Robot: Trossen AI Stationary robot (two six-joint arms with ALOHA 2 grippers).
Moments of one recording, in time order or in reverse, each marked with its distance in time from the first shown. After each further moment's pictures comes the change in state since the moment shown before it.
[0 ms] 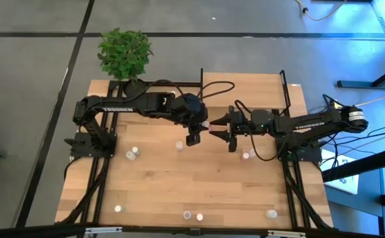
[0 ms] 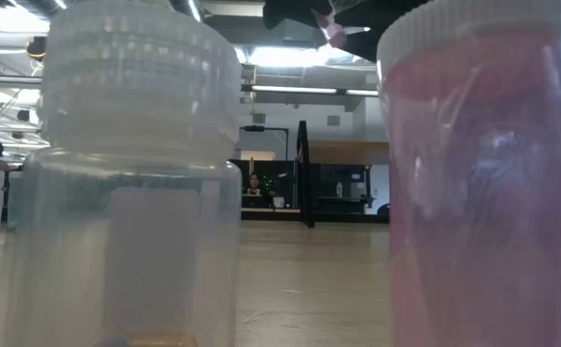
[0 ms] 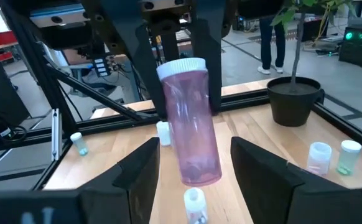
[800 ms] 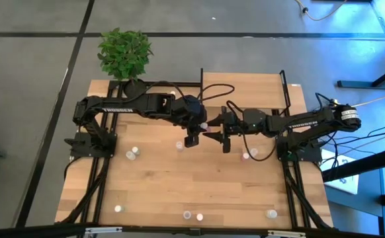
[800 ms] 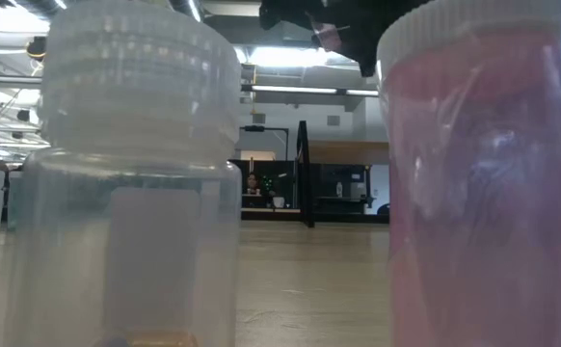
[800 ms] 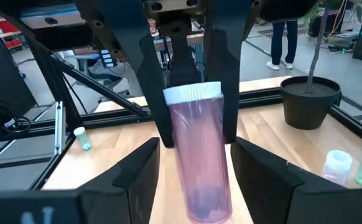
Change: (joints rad) left arm -0.006 0.000 0.000 -0.042 0.000 0.000; right arm 0.000 0.104 0.096 -0.023 -0.043 -0.023
